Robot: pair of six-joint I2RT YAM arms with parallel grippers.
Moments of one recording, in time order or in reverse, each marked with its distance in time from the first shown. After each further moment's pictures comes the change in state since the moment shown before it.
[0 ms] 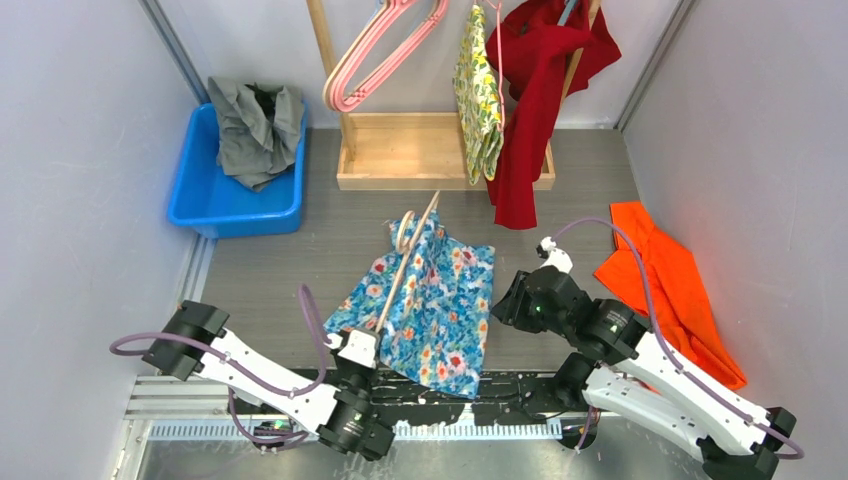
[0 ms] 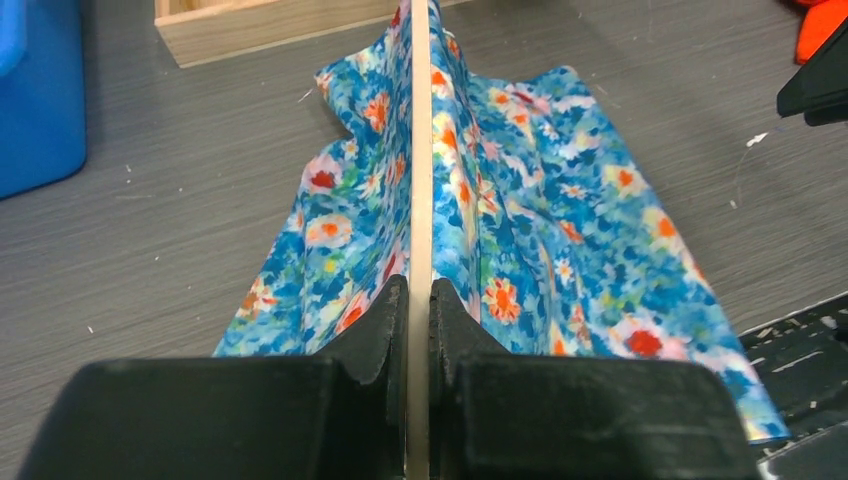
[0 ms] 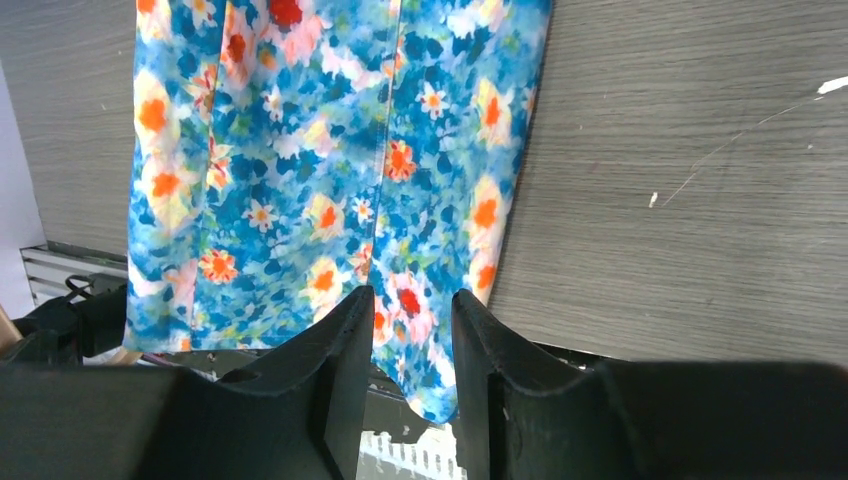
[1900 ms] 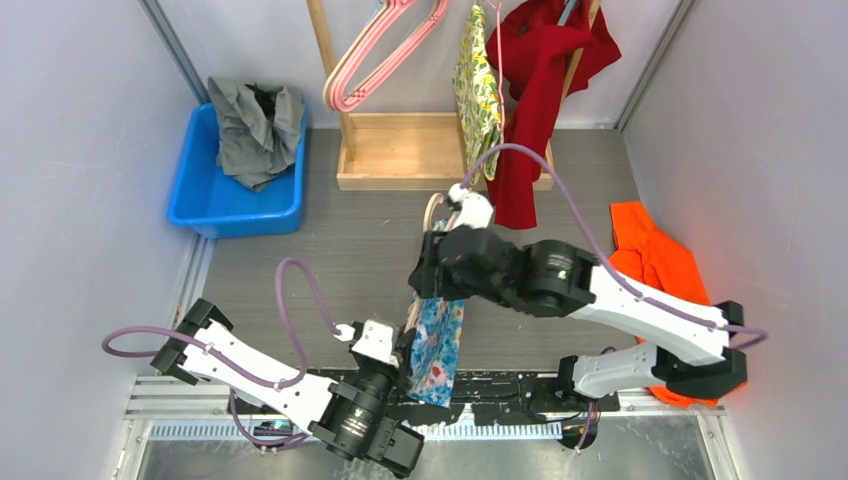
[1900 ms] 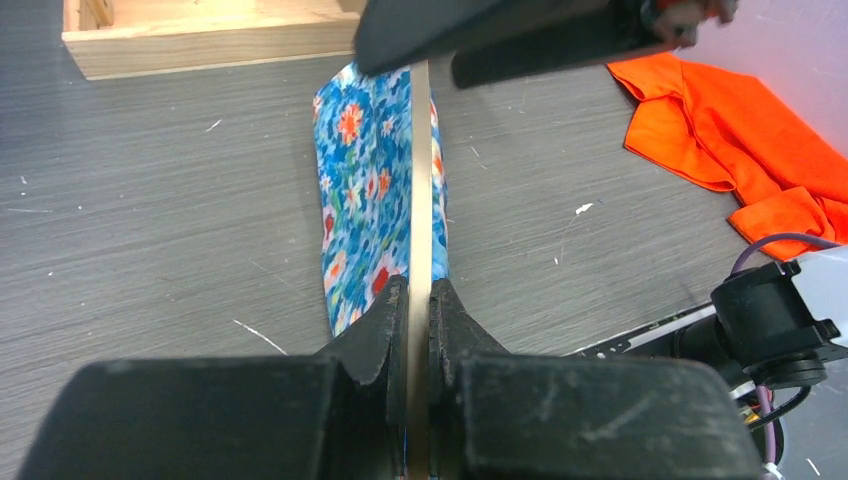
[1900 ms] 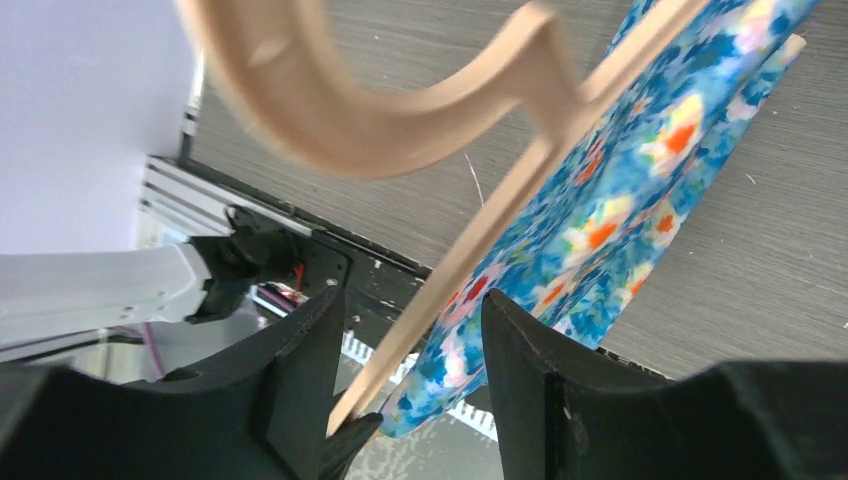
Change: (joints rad) left arm -0.013 0.060 0.471 -0.070 0.000 0.138; right arm 0.376 0.570 0.793 -0.102 0.181 -0.021
